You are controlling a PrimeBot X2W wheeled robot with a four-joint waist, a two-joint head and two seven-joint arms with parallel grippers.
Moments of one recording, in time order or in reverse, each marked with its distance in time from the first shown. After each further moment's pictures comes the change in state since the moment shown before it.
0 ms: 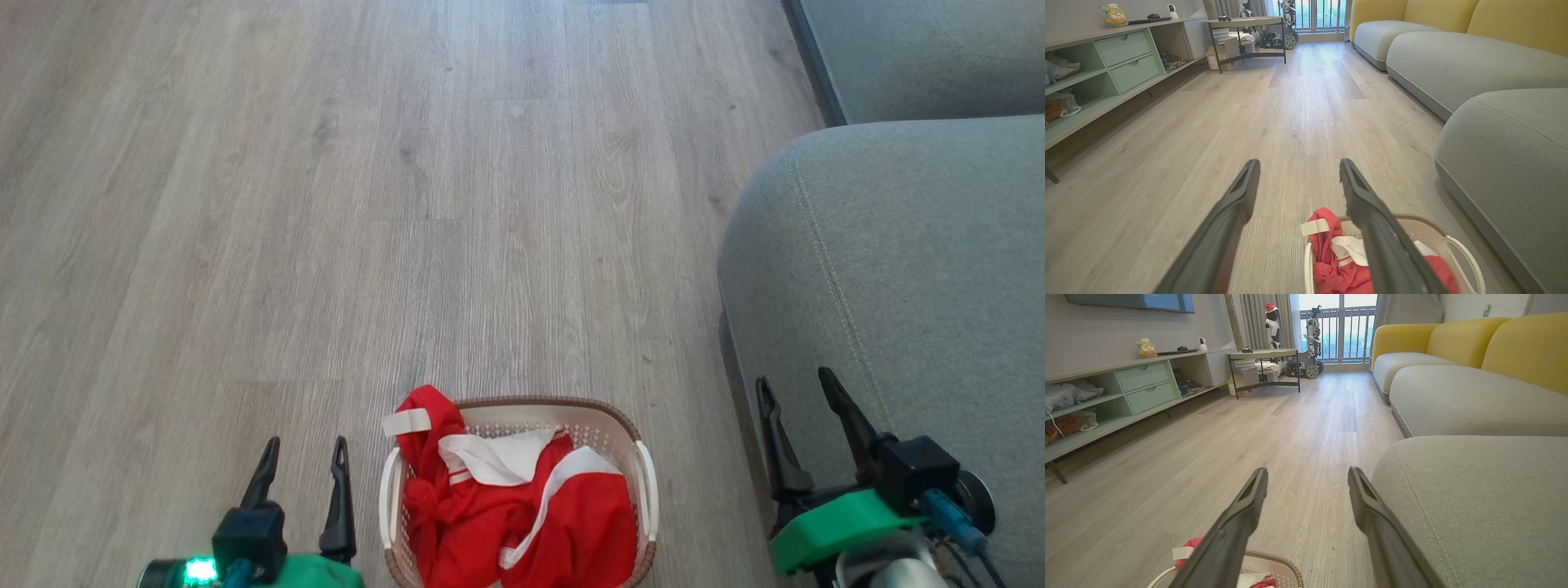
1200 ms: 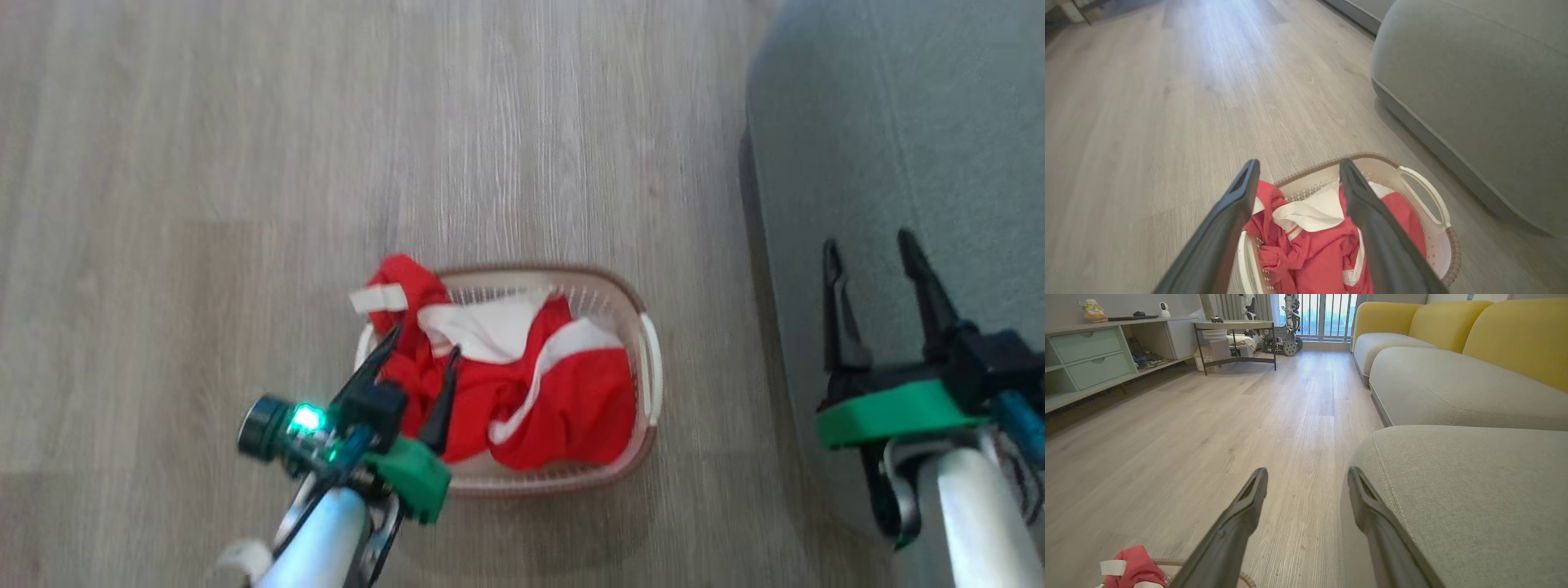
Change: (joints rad) left arm -0.346 -0.010 -0.202 0.266 0.077 -0.103 -0.001; right arm -0.174 -0.001 -0.106 -0.077 -0.065 0.000 -0.001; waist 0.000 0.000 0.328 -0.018
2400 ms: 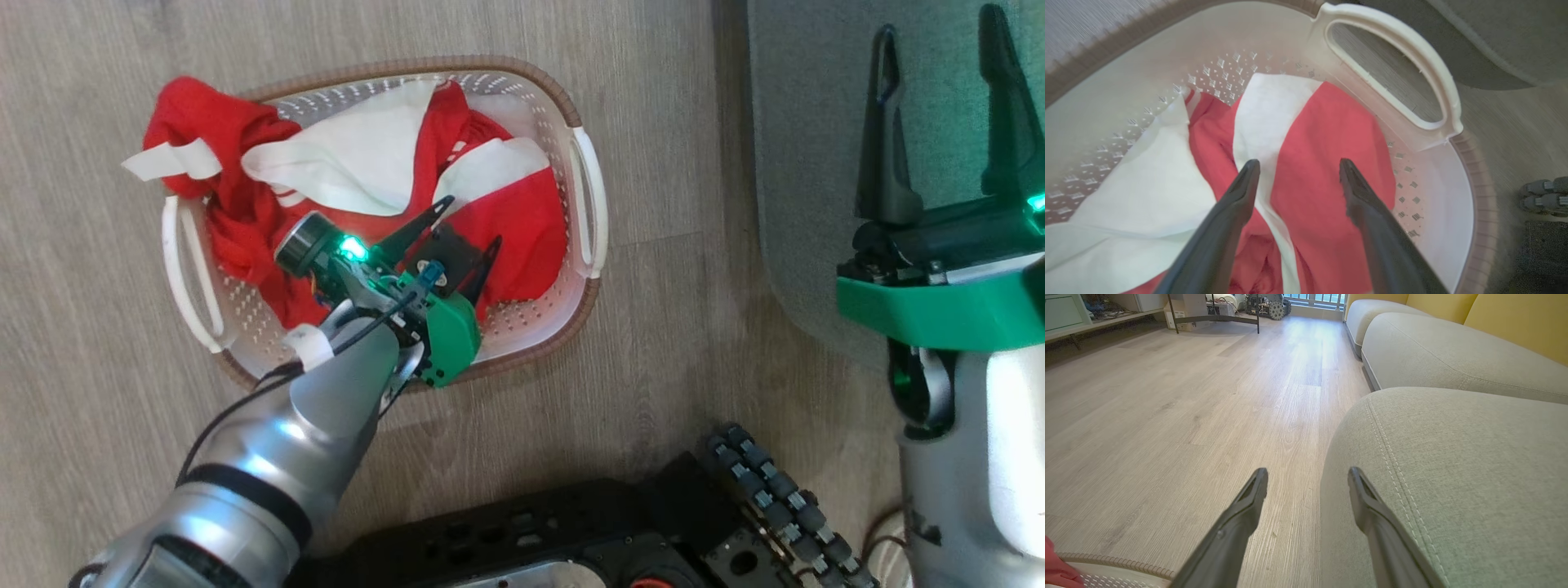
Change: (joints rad) left arm -0.612 -0.003 -0.448 0.551 -0.137 -0.048 0.000; right arm -0.243 -0.003 0.050 -0.250 0.005 0.000 -0.003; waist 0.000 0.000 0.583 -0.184
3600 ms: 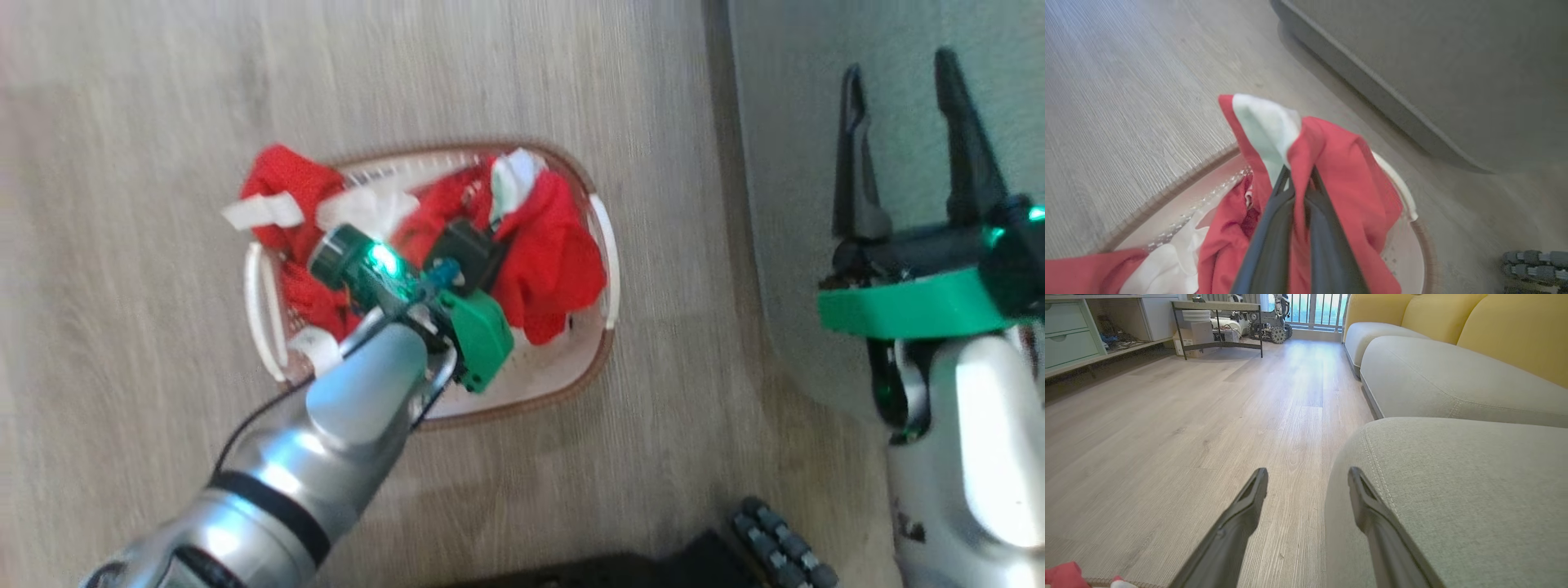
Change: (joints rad) left arm -0.008 0.001 -0.123 -0.083 -0.255 0.038 0.001; right arm -0.004 0.000 -0.009 0.136 -0.002 0.000 0.000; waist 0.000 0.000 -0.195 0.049
